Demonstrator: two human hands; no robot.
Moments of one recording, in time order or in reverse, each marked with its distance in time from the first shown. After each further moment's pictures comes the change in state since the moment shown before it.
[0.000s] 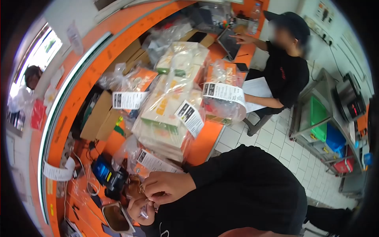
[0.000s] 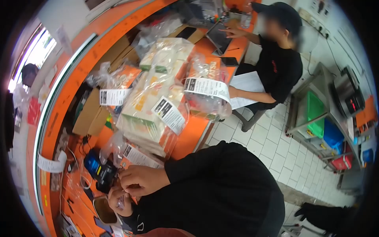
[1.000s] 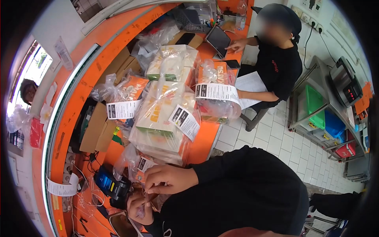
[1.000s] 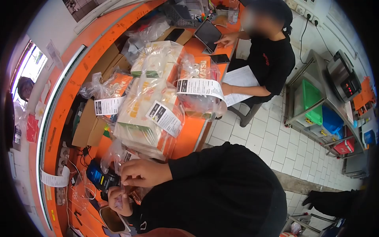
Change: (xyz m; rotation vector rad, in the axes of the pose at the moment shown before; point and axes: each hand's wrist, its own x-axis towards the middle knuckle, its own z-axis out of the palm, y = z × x) left_hand 0.012 -0.020 0.002 -0.122 0.072 -0.068; right_hand 0.002 -0.001 -0.023 0.048 0.194 0.068
